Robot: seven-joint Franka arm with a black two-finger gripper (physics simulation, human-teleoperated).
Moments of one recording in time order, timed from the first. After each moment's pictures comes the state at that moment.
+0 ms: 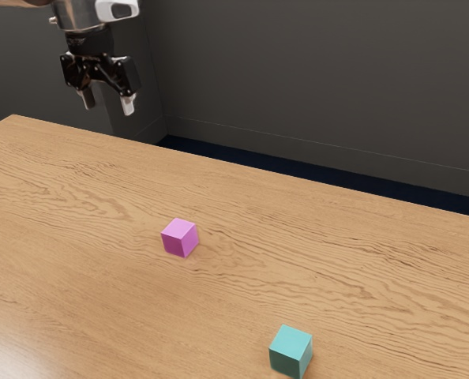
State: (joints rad) arm 0.03 0.02 -0.01 -1.42 0.00 1.43 -0.02
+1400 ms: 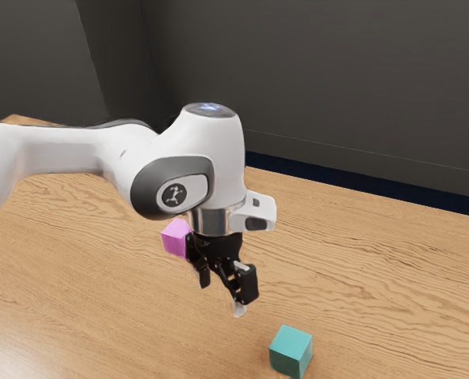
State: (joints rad) arm 0.23 -0.13 -0.73 -2.12 -0.14 1.89 -0.13
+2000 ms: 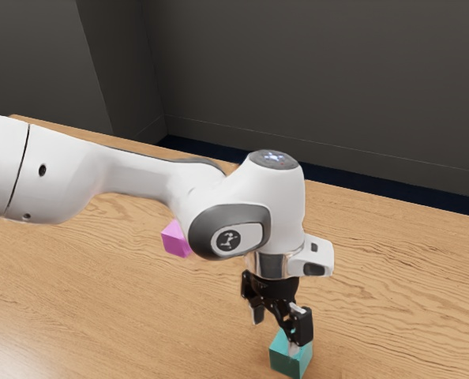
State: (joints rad) arm 0.00 0.16 -0.70 -2.04 -0.01 2.07 -0.26
